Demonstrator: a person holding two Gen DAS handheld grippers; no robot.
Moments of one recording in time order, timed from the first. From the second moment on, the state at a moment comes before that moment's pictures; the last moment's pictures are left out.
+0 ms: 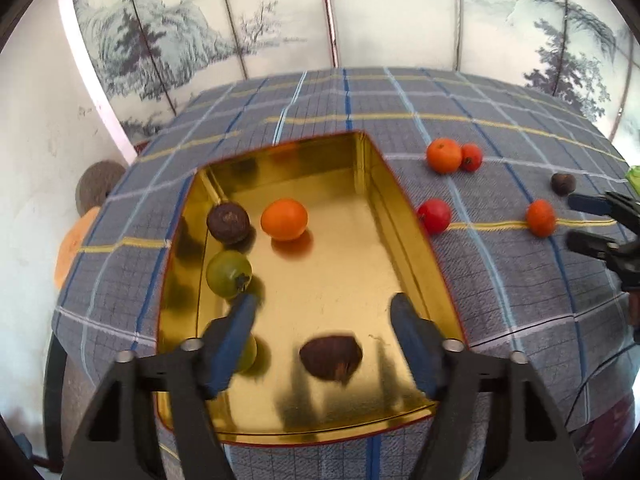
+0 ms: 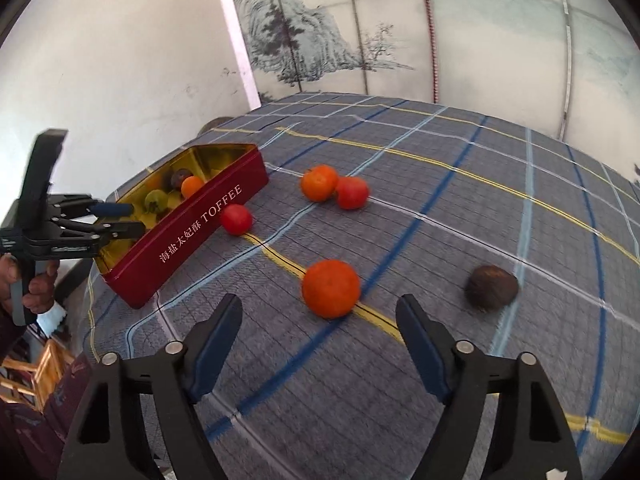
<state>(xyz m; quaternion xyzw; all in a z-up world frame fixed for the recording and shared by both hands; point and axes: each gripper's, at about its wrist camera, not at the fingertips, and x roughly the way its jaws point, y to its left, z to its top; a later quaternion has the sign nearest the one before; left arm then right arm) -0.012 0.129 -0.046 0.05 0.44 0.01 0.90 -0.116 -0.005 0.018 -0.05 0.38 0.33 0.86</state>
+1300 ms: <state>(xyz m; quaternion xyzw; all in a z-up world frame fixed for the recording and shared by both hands) -0.094 0.174 -0.029 0.01 0.40 0.14 0.91 -0.105 0.184 0.072 -0.10 0.36 0.47 0.80</state>
